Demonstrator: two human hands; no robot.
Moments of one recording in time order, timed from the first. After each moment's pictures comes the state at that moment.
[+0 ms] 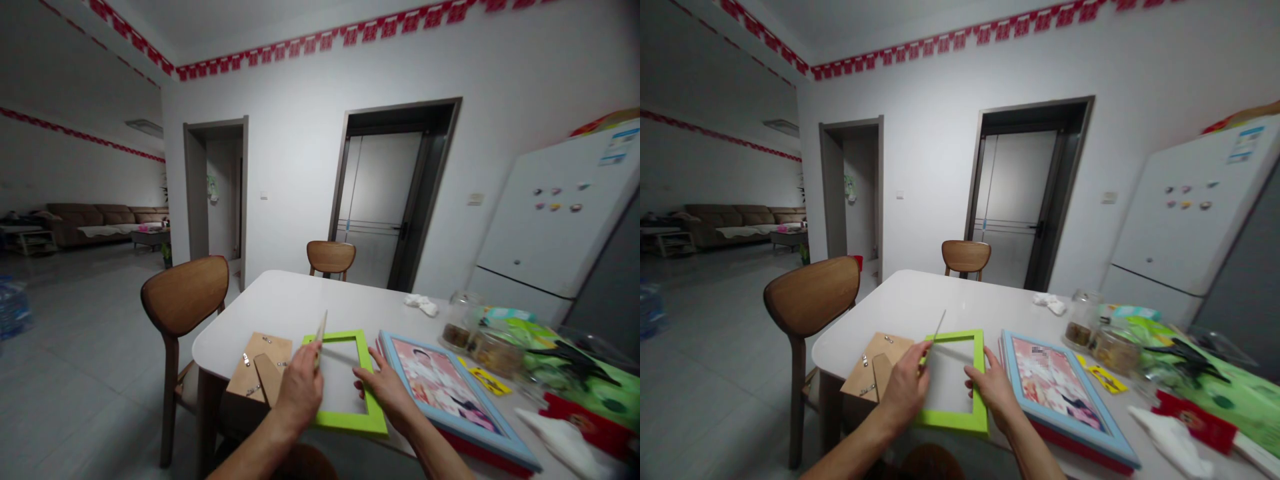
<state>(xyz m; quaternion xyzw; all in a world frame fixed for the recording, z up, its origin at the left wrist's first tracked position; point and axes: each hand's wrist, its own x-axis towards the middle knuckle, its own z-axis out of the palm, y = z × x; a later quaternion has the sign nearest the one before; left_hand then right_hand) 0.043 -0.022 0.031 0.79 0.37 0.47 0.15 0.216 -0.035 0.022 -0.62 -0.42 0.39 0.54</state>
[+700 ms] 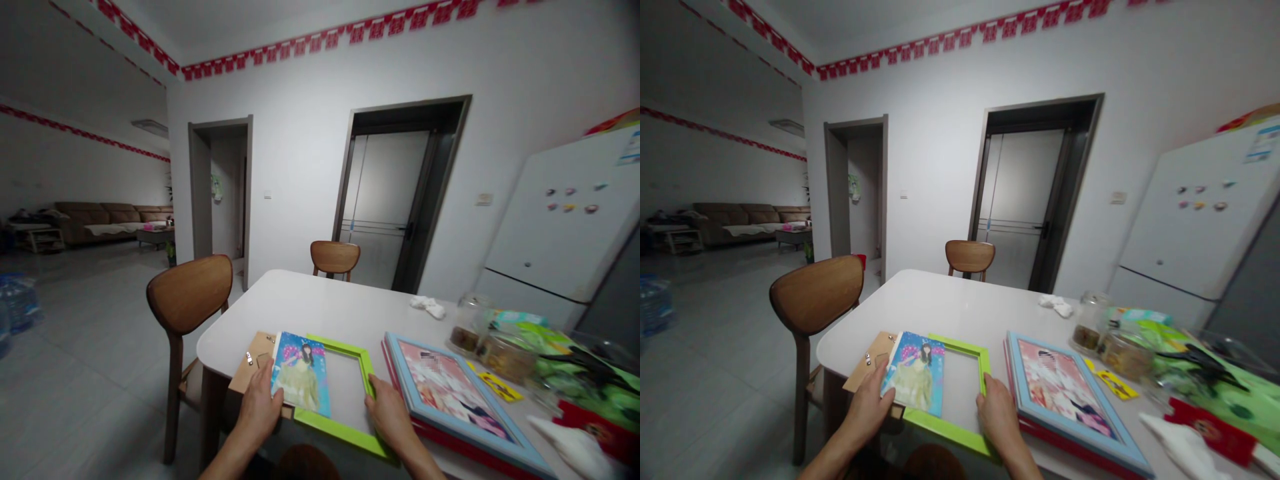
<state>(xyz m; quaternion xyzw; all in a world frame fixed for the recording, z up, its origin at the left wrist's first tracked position) -0.027 -0.007 -0.037 0.74 0.56 0.34 0.15 0.235 -0.021 -0.040 -0.77 -0.62 -0.02 0.17</state>
